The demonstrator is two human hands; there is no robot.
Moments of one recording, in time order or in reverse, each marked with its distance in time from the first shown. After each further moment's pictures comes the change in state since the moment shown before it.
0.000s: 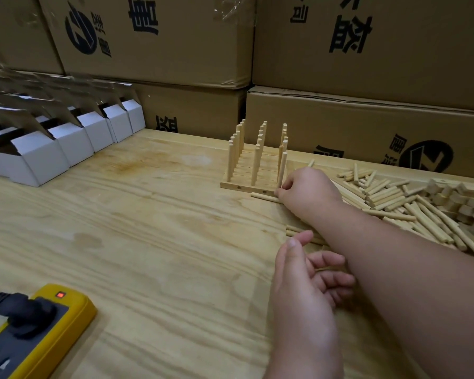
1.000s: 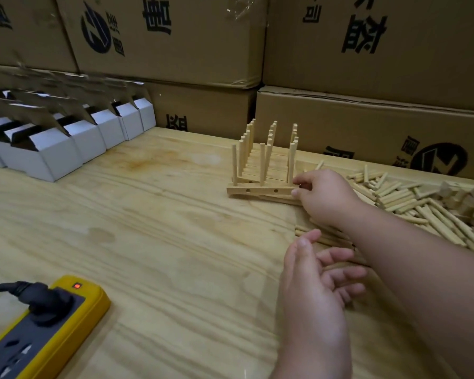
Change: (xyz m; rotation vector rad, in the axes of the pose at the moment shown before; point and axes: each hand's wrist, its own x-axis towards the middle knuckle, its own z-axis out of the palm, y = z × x) left_hand -0.001 0.003 0.000 -0.018 -0.003 -0.021; right_hand -0.006 0.016 -0.007 0.213 -0.040 -0.090
